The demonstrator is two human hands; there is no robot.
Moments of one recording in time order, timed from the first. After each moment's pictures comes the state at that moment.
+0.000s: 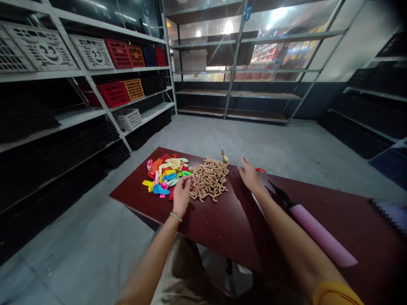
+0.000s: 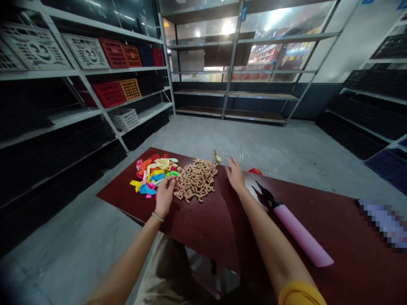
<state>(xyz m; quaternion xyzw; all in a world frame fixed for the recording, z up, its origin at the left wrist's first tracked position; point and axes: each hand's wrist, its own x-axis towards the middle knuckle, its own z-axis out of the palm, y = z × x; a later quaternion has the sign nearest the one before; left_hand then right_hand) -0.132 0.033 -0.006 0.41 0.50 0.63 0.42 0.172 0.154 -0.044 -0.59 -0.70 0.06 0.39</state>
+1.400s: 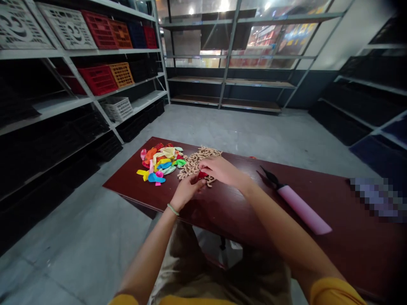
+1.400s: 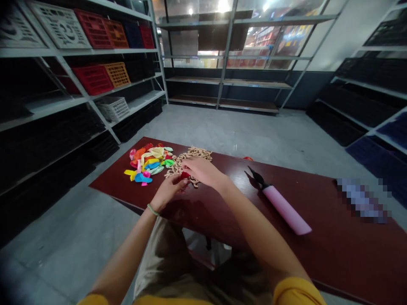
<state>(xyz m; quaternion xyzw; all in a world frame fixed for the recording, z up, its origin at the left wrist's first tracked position) -0.115 0.002 0.009 0.54 0.46 0.42 0.56 0.060 0.055 0.089 -0.32 -0.92 0.11 0.18</state>
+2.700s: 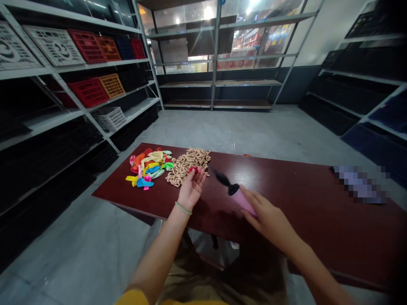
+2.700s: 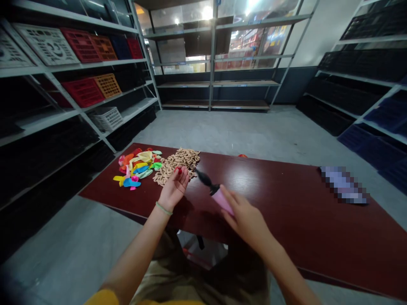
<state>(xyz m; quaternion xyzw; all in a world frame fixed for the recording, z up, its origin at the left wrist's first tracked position) -0.033 0.007 0.017 0.09 0.30 0.59 0.74 0.215 -0.108 0.021 -0.58 -0.79 0.02 0.19</state>
